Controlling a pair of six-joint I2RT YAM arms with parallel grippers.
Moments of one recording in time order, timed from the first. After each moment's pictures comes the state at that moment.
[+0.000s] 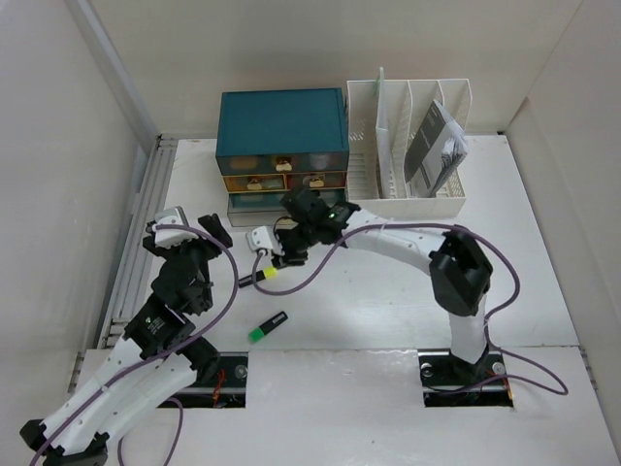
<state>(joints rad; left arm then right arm) -0.71 0.46 0.63 -0.18 -0.94 -0.22 0.90 1.92 1.59 -0.53 -0.57 -0.89</state>
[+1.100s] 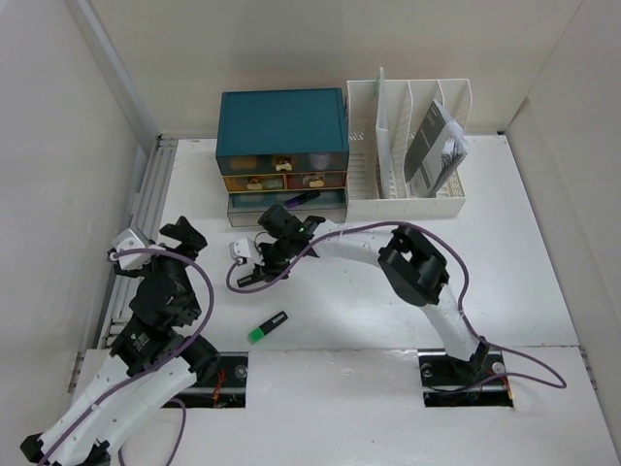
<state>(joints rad) -0.71 0.32 0.63 -0.18 -1.17 -0.32 0.98 2.24 1.72 -0.44 -0.48 -0.73</state>
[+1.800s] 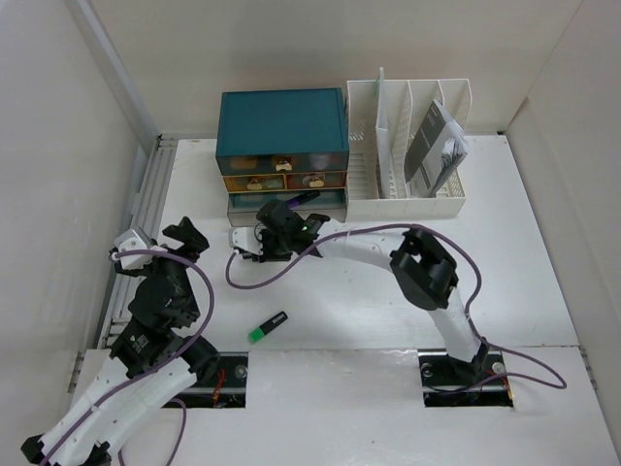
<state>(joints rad) -0.71 0.30 0.61 -0.18 -1.12 -0.29 1.00 2.20 1.72 -0.41 -0.19 -0.72</state>
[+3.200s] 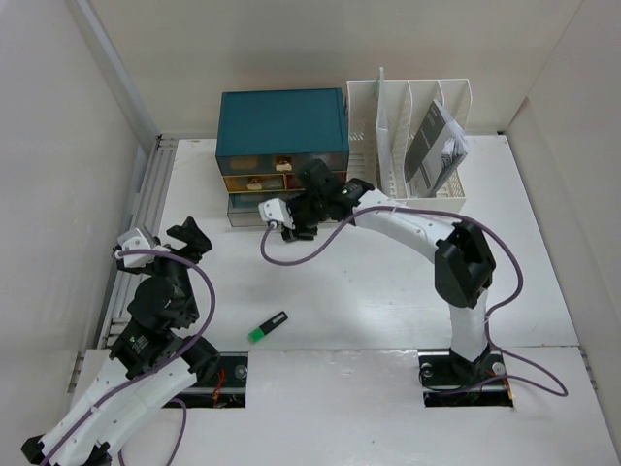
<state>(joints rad) -0.71 0.30 0.61 -0.17 -1.07 -0.26 0.81 1.97 1.70 -0.55 -0.48 -0.91</state>
